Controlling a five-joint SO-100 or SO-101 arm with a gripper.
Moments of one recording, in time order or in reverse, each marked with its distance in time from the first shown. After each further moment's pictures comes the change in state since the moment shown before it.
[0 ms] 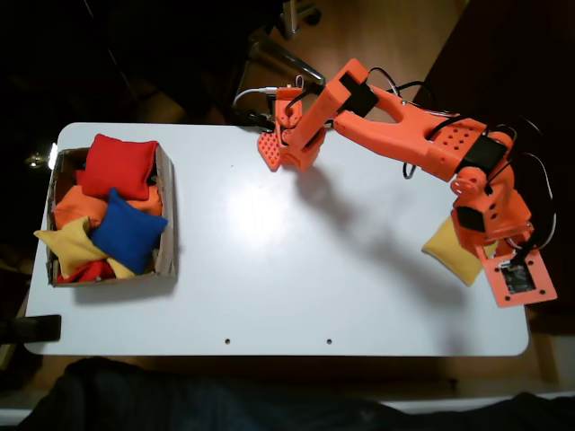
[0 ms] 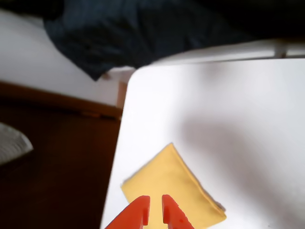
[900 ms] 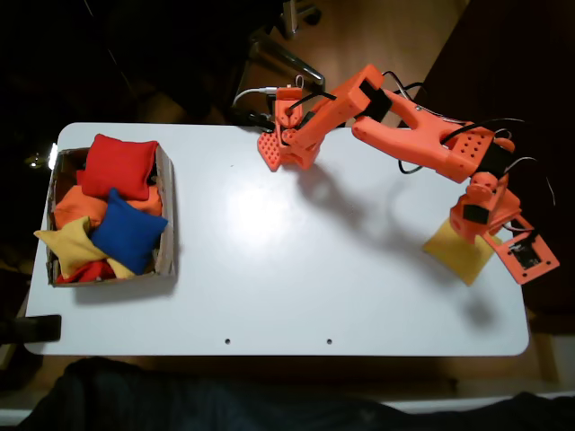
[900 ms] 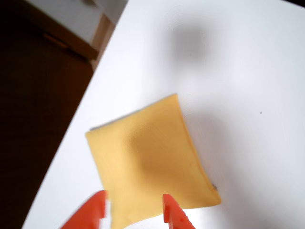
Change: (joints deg) arm -6.9 -8.8 2.2 1.3 -13.4
